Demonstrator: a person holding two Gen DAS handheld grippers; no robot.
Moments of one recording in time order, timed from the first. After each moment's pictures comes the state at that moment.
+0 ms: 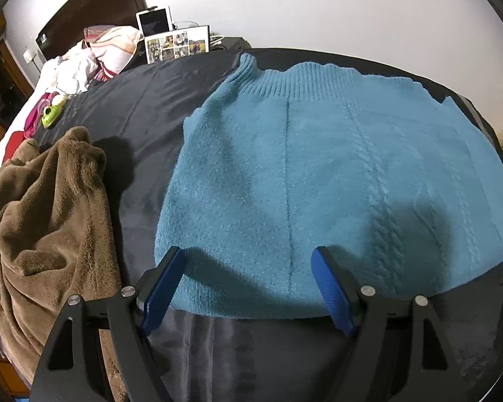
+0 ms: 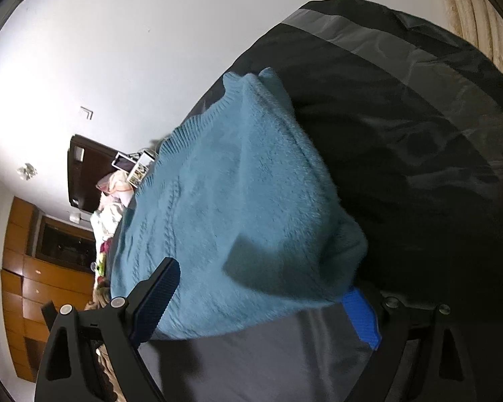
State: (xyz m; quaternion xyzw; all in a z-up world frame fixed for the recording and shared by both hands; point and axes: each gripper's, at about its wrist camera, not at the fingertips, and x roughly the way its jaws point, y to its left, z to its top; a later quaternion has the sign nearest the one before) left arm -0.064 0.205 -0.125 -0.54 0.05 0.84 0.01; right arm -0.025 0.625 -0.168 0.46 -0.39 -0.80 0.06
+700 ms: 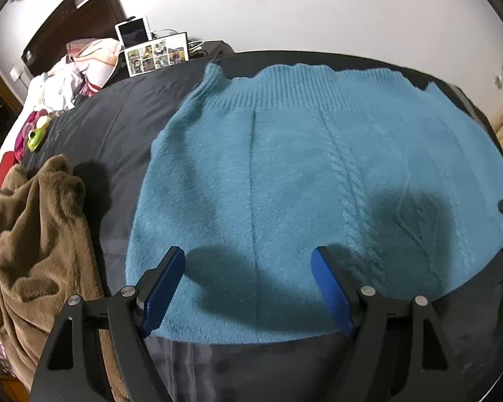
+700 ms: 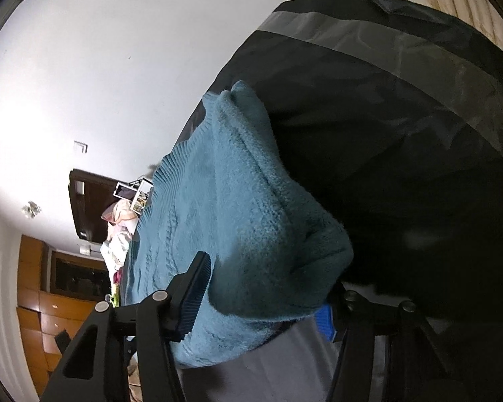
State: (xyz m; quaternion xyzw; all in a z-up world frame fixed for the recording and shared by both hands) left arm -0.079 0.239 -0.125 -0.54 0.08 0.84 0.04; right arm -0.038 0.633 -0.186 0.45 -0.43 -0.78 0.03
